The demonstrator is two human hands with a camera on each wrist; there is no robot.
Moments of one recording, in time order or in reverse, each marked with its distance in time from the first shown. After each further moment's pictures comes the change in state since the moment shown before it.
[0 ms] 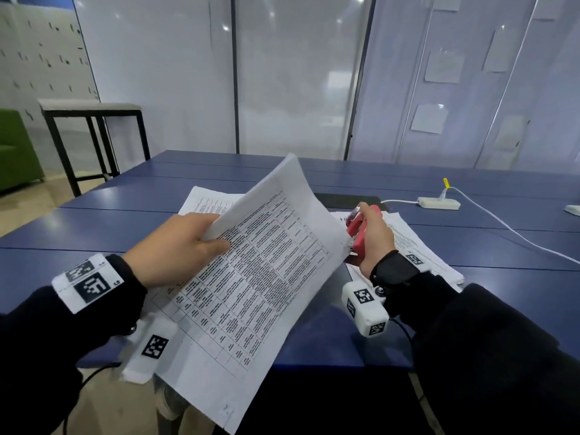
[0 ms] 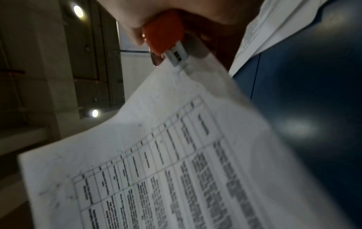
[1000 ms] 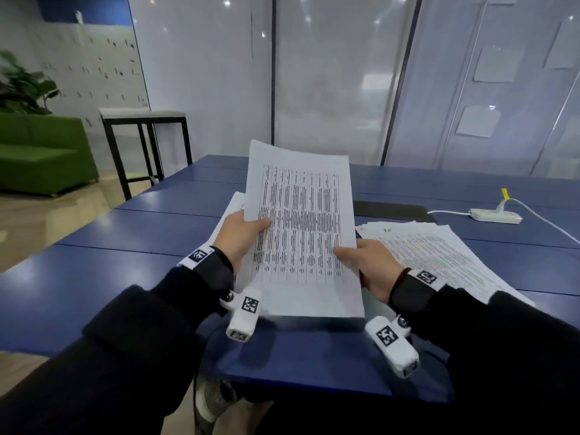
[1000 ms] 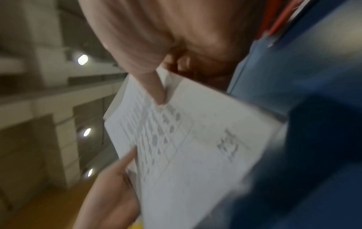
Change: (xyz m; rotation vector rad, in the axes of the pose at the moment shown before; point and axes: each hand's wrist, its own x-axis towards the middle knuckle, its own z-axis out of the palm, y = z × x) left_hand 0.087 -0.059 0.049 -0.987 0.295 -0.285; right_hand -0.006 0.045 0.052 -0.393 -0.429 -0.085
